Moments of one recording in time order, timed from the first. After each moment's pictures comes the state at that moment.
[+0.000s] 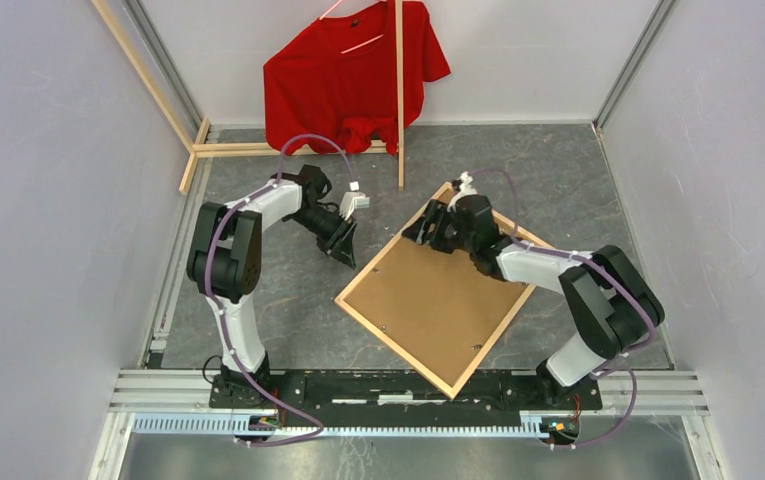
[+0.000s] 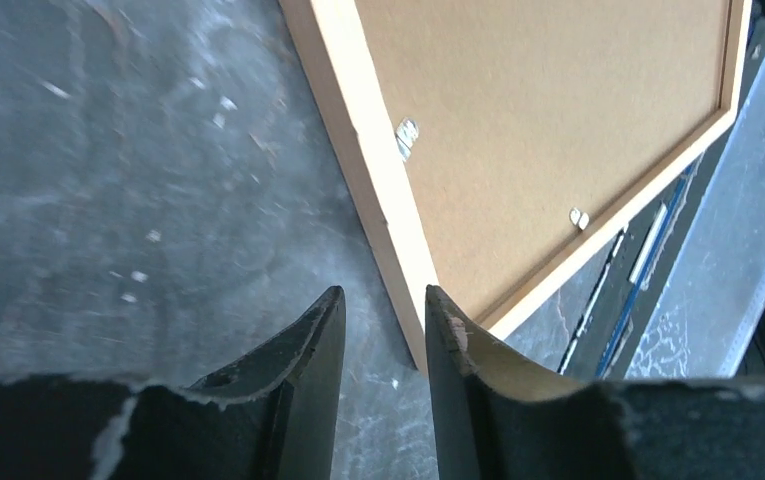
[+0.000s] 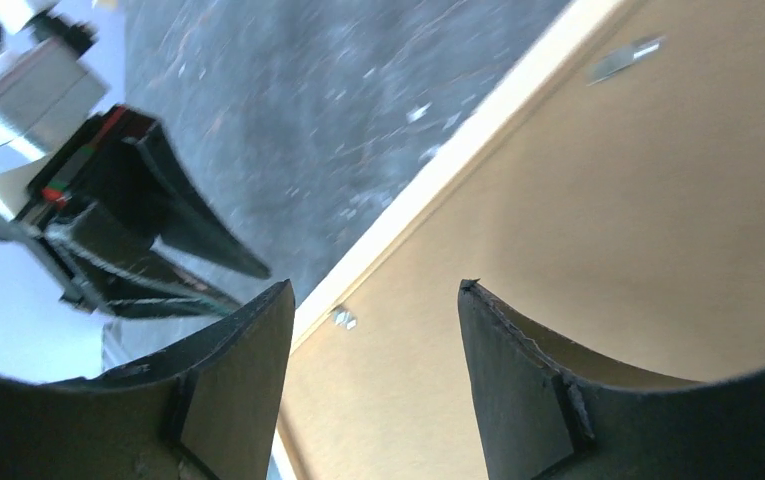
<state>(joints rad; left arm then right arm) -0.27 1.94 1.30 -0.92 0.79 0.63 0.59 1.61 0.76 0.35 -0.19 0.81</state>
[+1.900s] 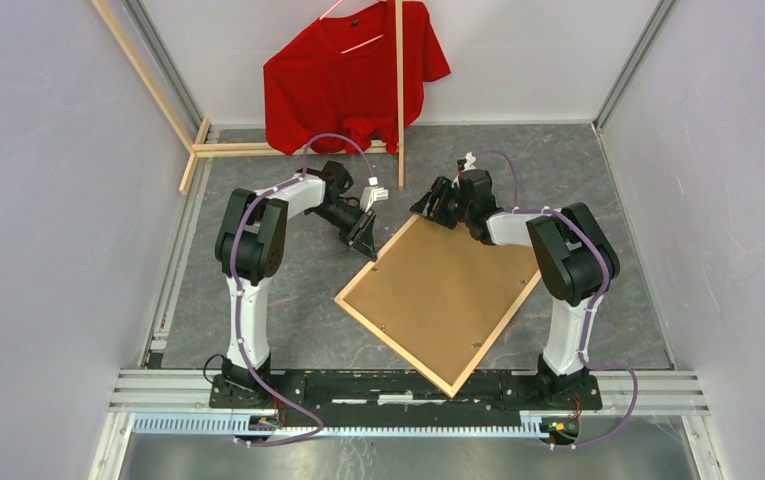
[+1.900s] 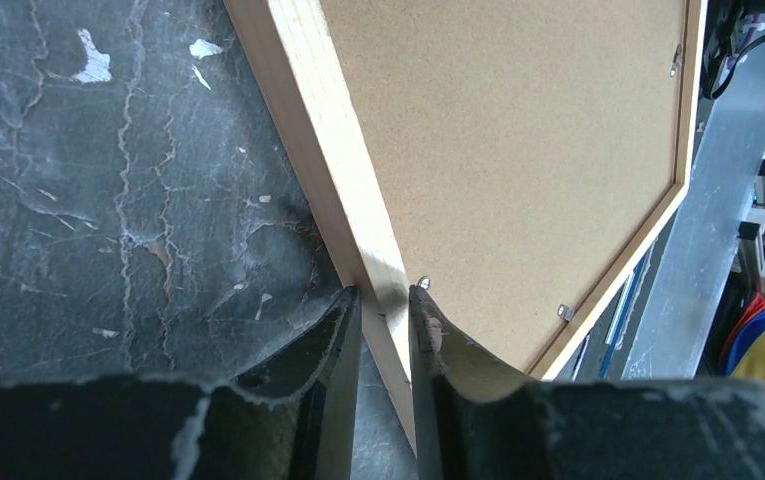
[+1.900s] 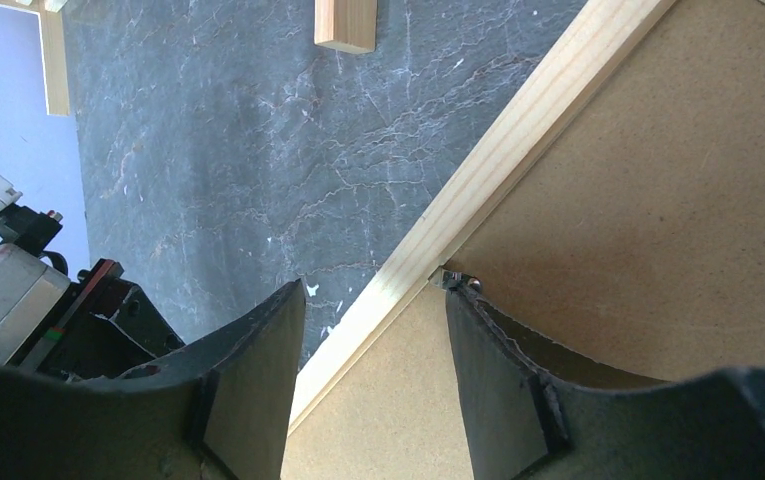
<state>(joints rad) -0.34 2.17 1.51 -0.86 0.90 0.50 0.39 1.95 1.02 0.36 -0.25 0.77</state>
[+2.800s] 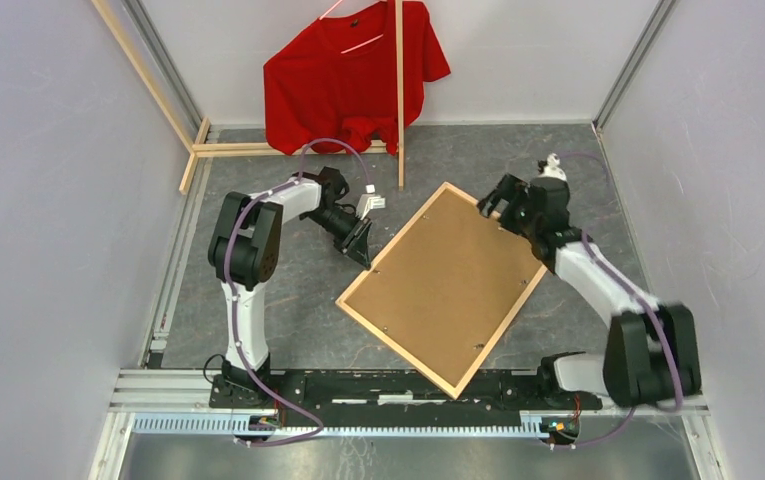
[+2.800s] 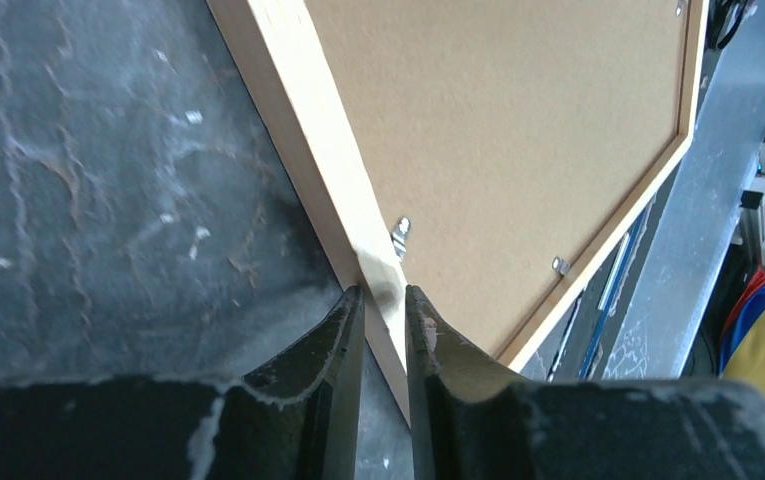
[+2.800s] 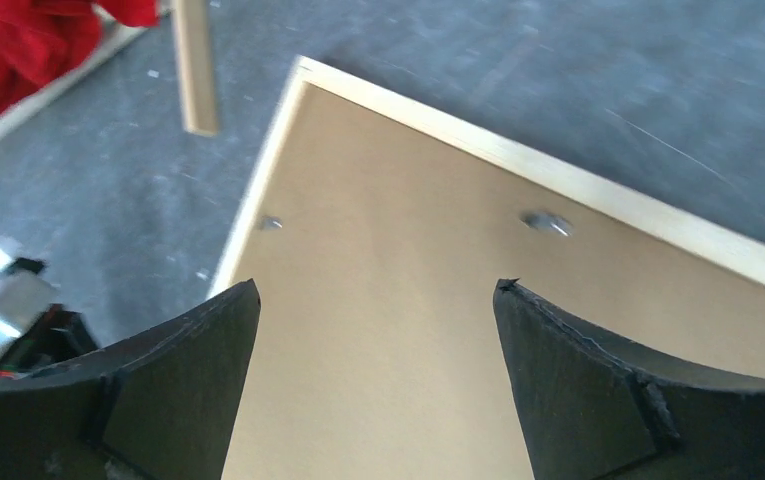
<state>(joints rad) -0.34 2.12 1.45 -0.91 0.88 0.55 0.19 1.39 0.80 0.03 -0.08 0.63</state>
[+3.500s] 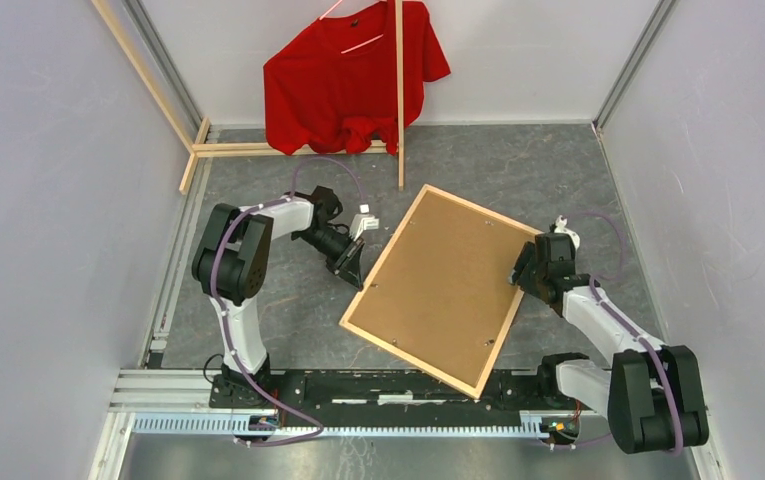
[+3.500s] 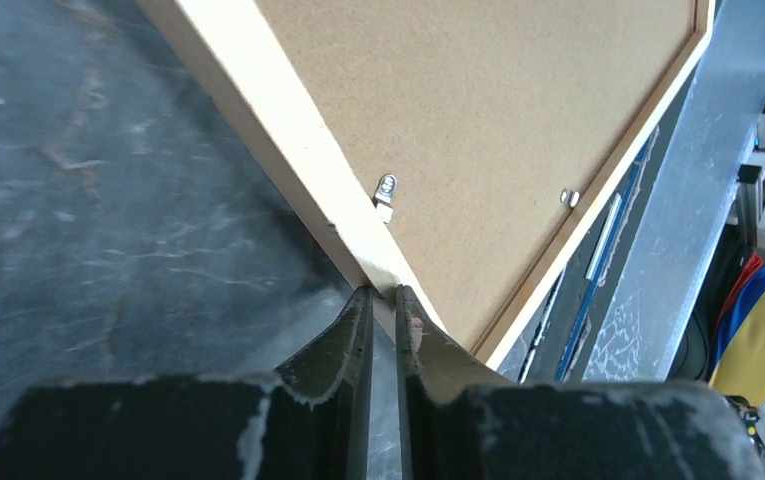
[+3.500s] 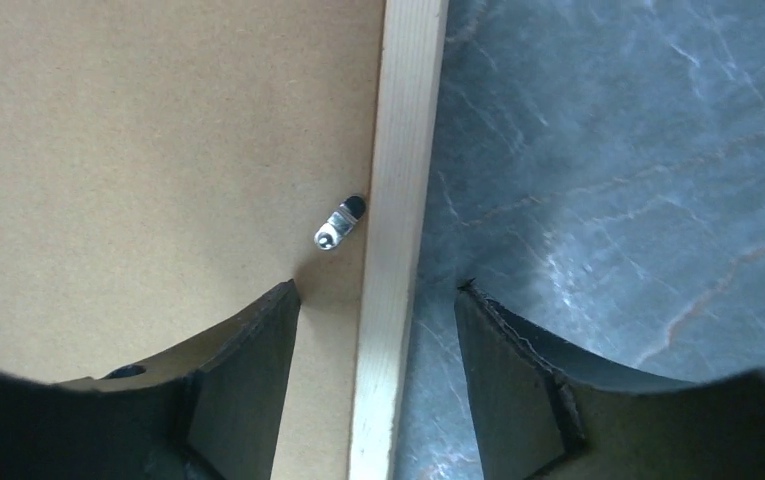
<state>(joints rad) -0.34 1.97 1.19 -0.84 0.87 0.57 0.11 1.09 0.42 -0.27 0.16 0.53</state>
